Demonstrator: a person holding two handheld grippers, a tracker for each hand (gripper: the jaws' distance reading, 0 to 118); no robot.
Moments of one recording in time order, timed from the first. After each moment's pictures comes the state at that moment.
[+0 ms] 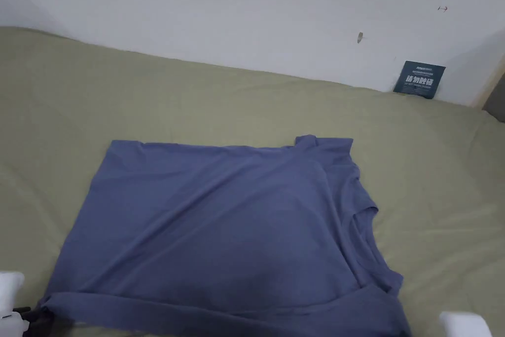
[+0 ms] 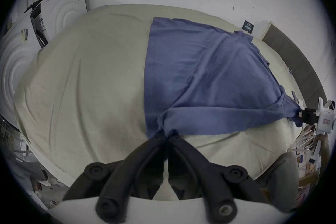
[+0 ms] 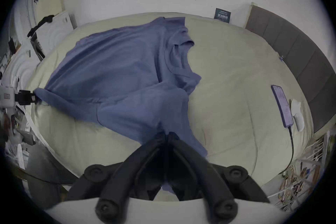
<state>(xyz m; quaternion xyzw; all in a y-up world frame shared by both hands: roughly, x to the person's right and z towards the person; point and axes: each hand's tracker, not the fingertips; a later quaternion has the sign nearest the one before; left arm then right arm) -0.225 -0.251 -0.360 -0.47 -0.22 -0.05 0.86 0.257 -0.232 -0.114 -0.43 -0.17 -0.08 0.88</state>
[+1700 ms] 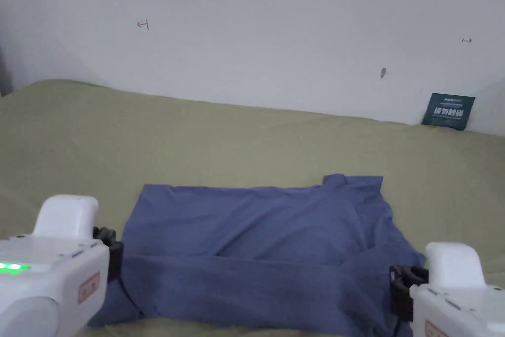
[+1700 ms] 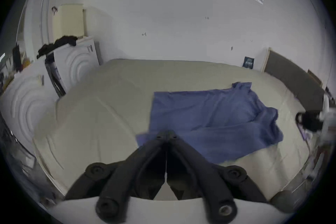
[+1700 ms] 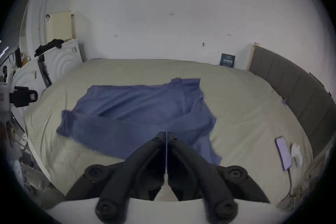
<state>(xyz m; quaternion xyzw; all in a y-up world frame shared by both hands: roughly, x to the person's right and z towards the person) -0.153 -0.143 -0.369 -0.29 -0.18 -0.04 0.94 0.199 -0.166 -0.203 -0.28 -0.17 -0.04 0.94</state>
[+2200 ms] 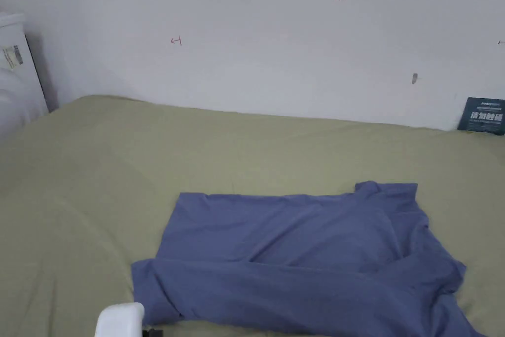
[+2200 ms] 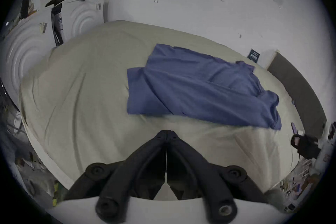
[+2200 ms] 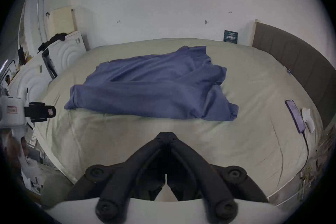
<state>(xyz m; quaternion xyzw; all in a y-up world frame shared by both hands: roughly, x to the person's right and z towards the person) -0.175 -0.241 -0.354 -0.39 -0.16 0.03 0.90 0.175 -0.222 -0.160 -0.32 -0.16 -0.09 0.93</state>
